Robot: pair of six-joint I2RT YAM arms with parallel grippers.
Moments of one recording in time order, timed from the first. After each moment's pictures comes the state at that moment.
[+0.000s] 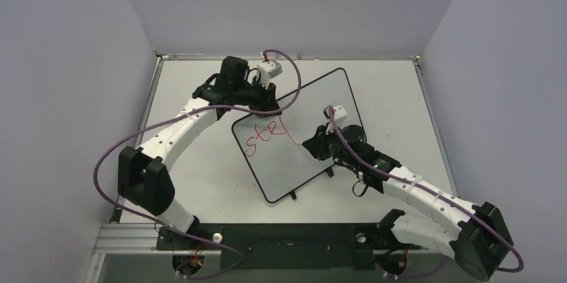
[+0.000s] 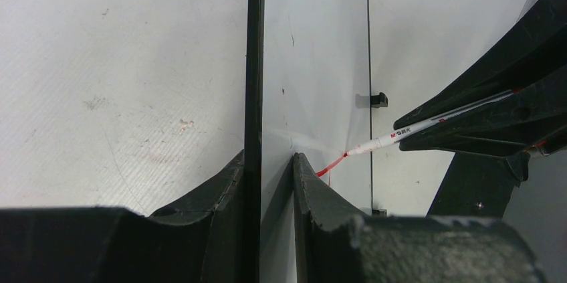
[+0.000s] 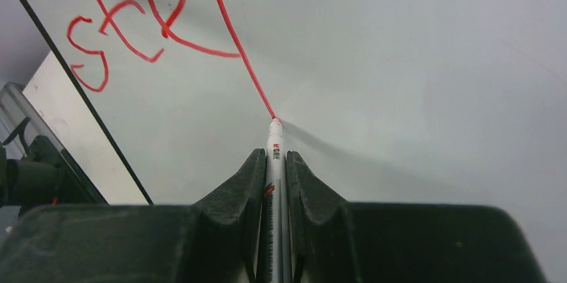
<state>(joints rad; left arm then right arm) -0.48 1.59 1.41 -0.49 0.57 0.05 0.70 1.04 0.61 0.08 -0.09 0.38</state>
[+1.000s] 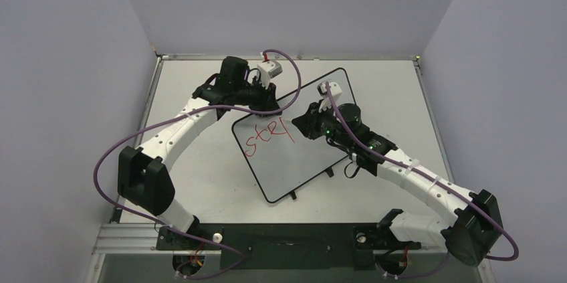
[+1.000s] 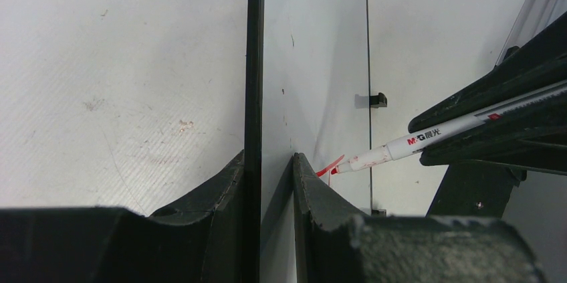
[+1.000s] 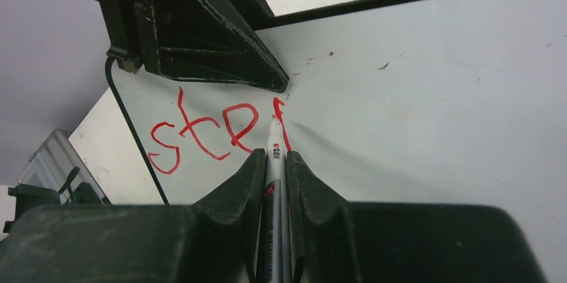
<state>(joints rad) -0.48 1.59 1.41 -0.49 0.57 0.05 0.72 1.15 0.86 0.01 -0.09 0.38</state>
